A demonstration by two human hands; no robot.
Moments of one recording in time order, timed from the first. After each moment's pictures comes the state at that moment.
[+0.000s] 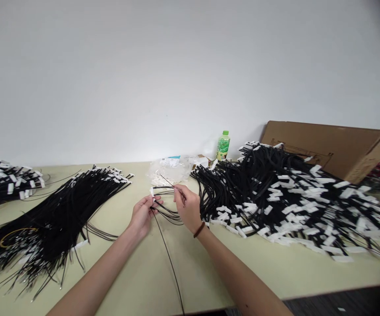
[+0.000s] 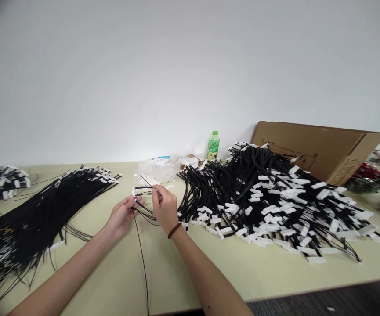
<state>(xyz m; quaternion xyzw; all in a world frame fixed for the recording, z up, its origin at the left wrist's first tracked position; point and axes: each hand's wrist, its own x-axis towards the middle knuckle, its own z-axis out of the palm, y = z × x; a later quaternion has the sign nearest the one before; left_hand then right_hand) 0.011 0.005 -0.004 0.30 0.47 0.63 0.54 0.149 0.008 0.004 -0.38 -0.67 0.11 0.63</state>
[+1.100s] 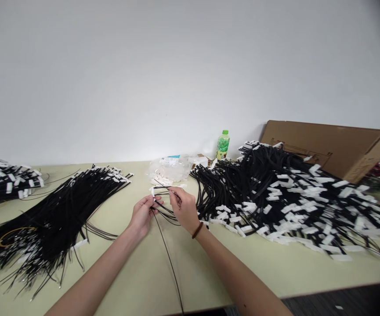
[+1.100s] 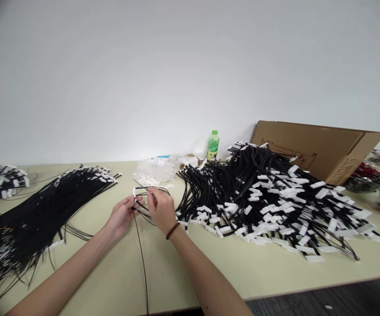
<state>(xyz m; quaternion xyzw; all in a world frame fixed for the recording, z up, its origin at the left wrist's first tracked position) 0.012 0.003 -0.004 0.31 0.47 0.62 0.54 0.146 0.006 0.001 -0.36 -0.72 0.10 0.59</state>
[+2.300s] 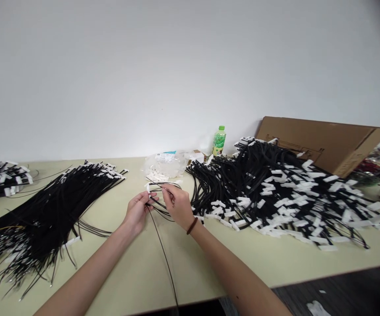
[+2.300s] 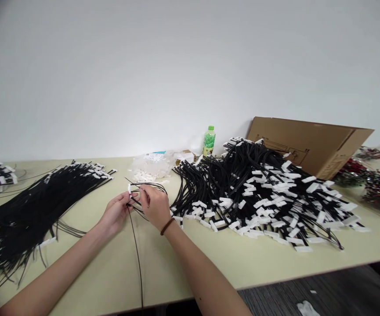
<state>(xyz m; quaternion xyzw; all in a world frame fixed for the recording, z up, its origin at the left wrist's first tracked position) 0.012 0.006 -0.005 0.31 0.48 0.61 0.55 0.145 0.004 0.002 -0.35 -0.73 0.09 0.57</state>
